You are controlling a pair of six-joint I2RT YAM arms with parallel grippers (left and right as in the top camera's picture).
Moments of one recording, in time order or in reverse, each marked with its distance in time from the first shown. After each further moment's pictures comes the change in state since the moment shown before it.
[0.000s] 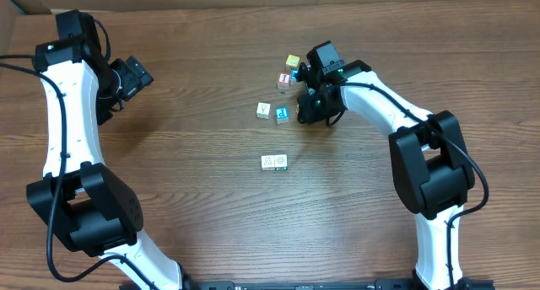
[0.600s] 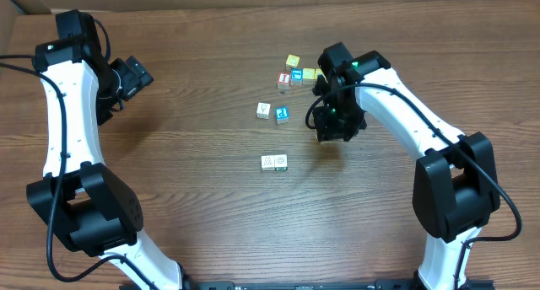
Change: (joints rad) left arm 0.000 0.000 0.000 0.000 0.000 0.000; right arm 0.005 -0.168 -0.001 -0.470 0.000 0.142
